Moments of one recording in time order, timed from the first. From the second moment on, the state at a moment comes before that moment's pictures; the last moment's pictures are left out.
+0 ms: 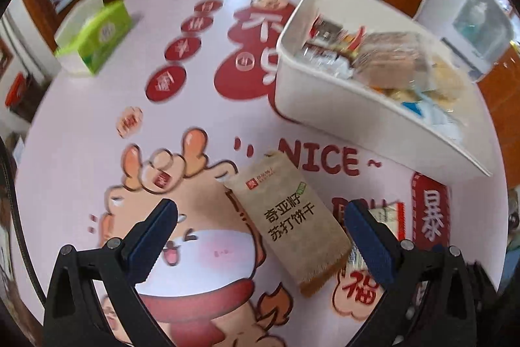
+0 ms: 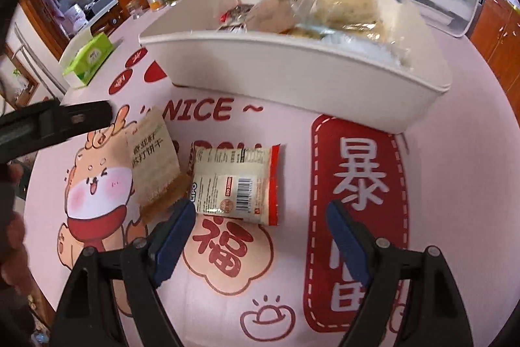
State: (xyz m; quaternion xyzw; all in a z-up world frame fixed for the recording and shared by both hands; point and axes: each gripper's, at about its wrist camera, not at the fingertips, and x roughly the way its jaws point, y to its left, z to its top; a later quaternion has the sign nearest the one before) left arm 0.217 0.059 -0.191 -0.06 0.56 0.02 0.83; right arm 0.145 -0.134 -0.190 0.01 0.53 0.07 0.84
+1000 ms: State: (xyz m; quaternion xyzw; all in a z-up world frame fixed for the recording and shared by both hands) left arm 0.194 0.112 -0.253 -0.10 0.61 0.05 0.79; right arm 0.165 -0.081 -0.229 -0.08 0.52 0.10 0.84
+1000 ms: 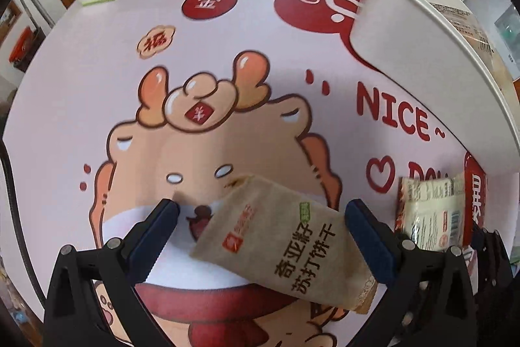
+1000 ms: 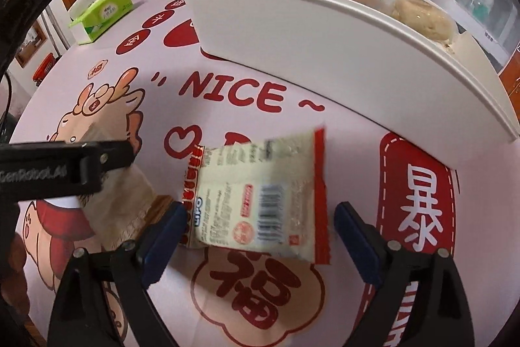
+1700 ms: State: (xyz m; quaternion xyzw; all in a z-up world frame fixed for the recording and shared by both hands) left arm 0.190 0.130 -0.252 -0.10 0.65 0.05 0.75; right arm 0.157 -0.096 -0.219 -0.05 0.53 0.11 0.84
